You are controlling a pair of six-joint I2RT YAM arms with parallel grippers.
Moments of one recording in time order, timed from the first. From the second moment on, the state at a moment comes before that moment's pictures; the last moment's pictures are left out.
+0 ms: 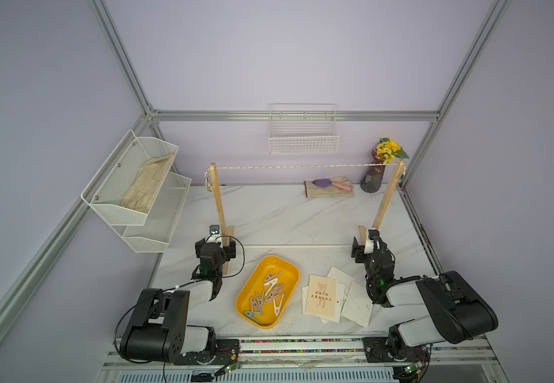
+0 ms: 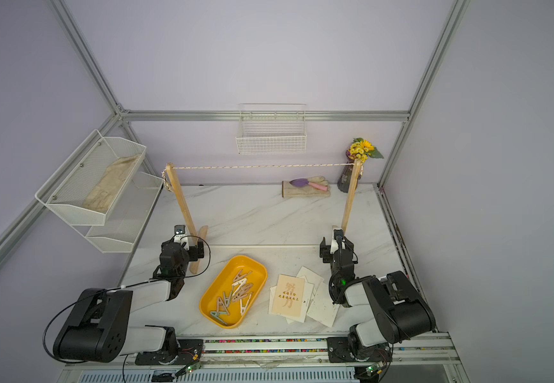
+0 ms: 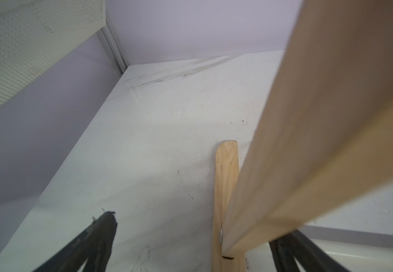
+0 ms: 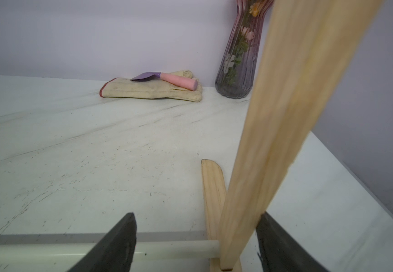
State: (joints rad) left arm -0.06 1.38 0.33 0.69 -0.24 0.06; right arm 0.24 1.49 0.22 1.06 0.29 -0.01
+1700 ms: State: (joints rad) left arm 0.03 1.56 0.34 0.90 -0.01 0.05; right arm 0.07 1.67 0.33 1.12 -0.10 -0.03
